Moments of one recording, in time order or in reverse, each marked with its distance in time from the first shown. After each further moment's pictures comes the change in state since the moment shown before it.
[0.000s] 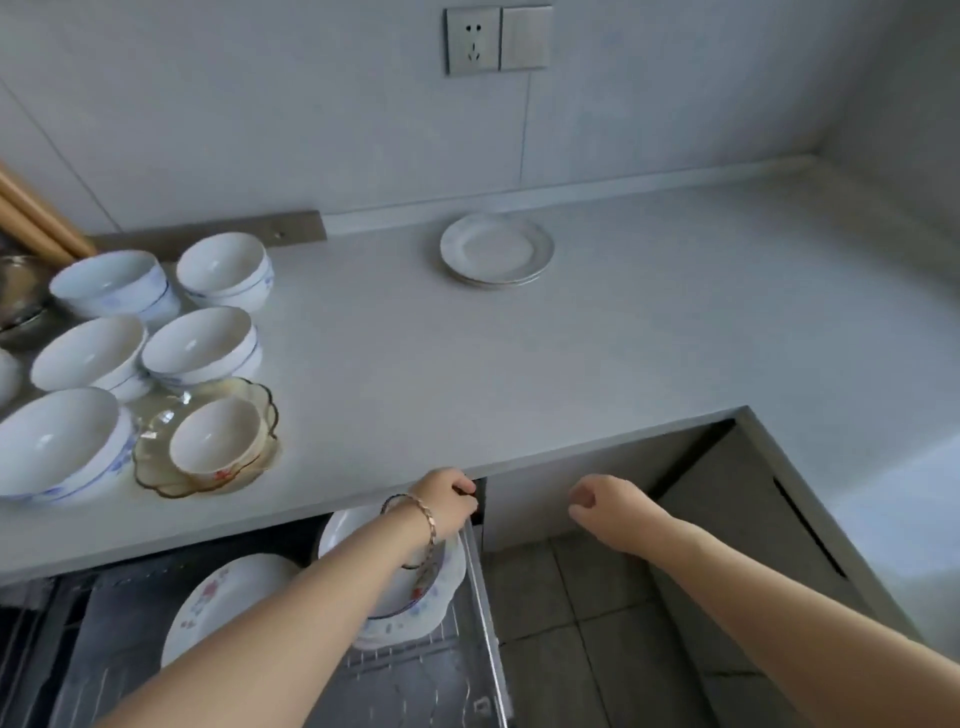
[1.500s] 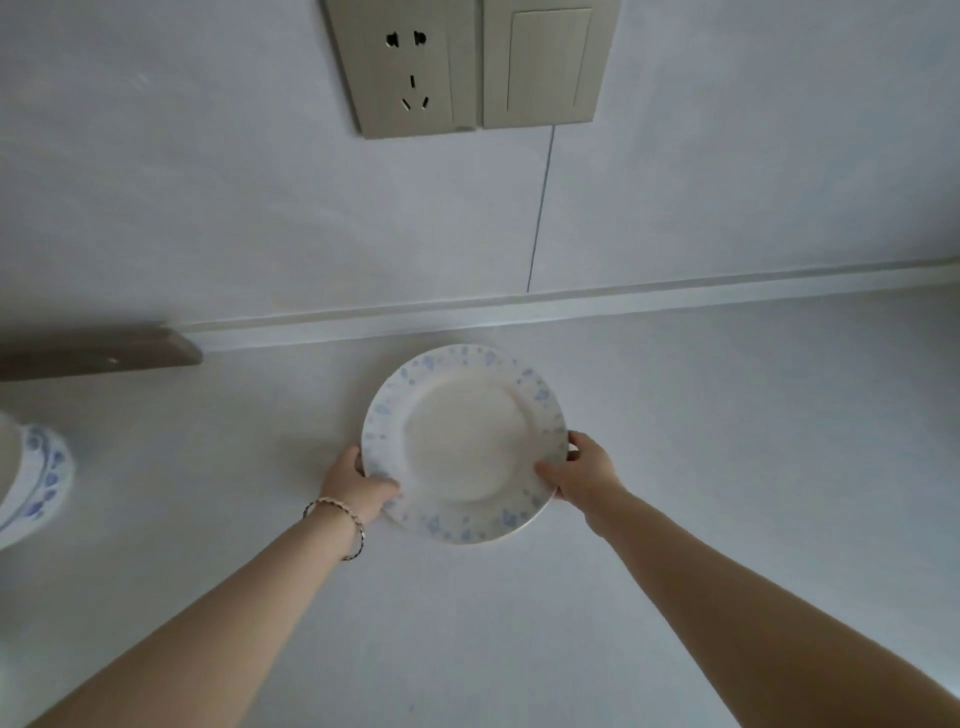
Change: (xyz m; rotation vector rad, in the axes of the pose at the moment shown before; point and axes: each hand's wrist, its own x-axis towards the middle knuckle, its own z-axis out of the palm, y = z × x) left_hand 0.410 0.160 -0.154 -0.606 0.367 -0.329; right_hand 0.435 -0.071 -0.255 0.776 -0.012 0.217
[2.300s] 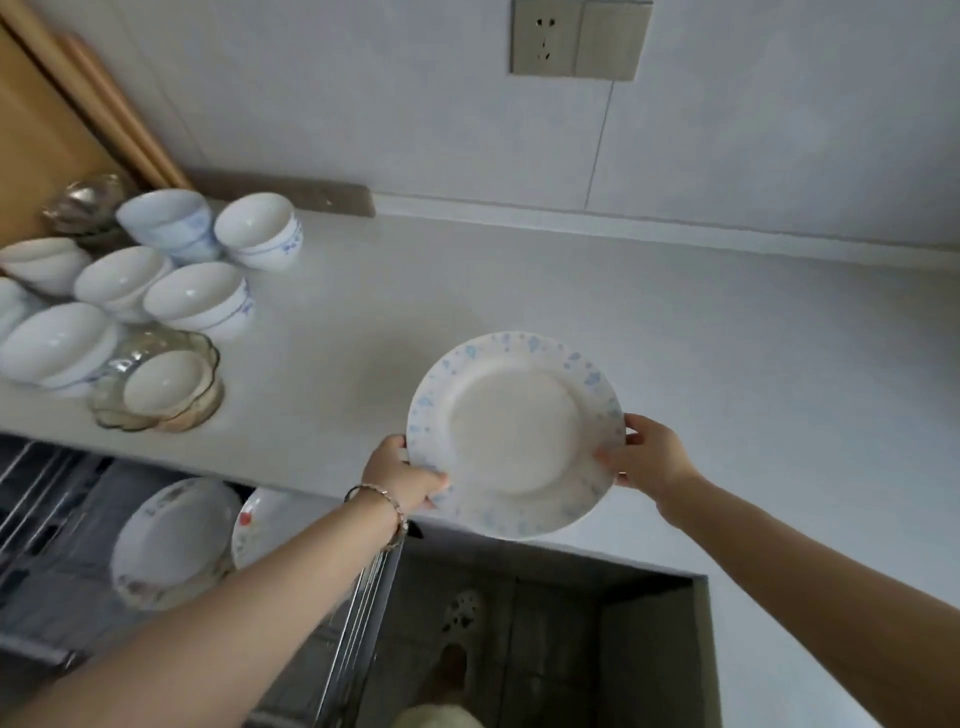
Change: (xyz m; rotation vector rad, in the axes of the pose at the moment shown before) left_hand -0.340 -0.185 0.012 -0.242 0.129 0.026; right_hand -0.253 0.181 -0.098 -0.169 -0.175 -0.281
